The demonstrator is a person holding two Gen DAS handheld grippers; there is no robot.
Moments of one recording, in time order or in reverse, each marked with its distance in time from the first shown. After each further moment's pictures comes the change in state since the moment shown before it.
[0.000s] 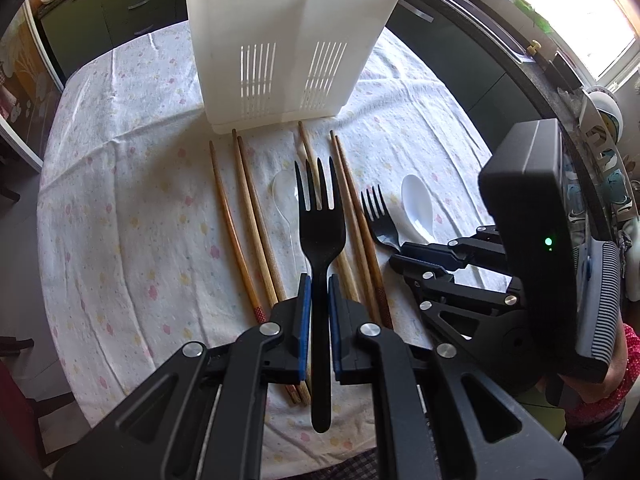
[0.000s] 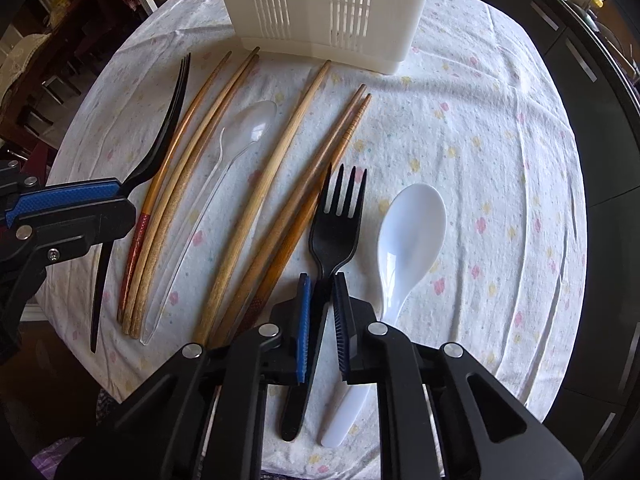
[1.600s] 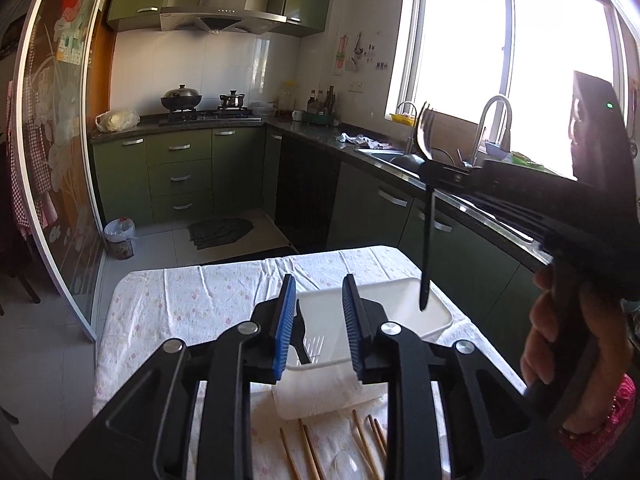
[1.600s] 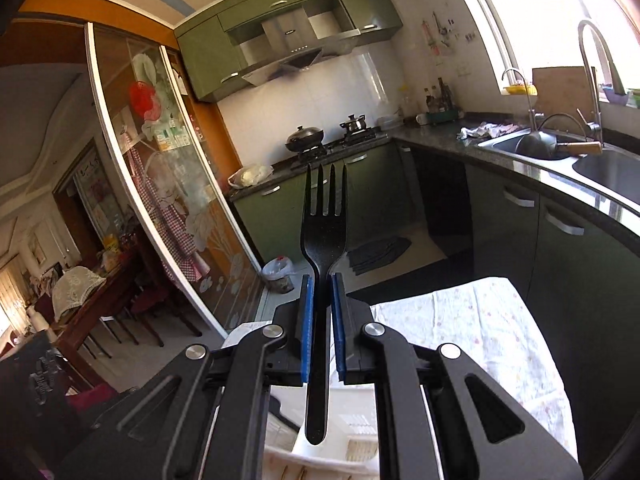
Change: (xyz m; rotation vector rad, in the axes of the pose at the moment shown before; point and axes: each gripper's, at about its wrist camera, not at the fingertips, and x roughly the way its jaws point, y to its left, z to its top) left arm -0.078 0.030 0.093 0.012 -0.738 0.108; right arm -0.180 -0.087 0.141 0.249 -0.966 0.194
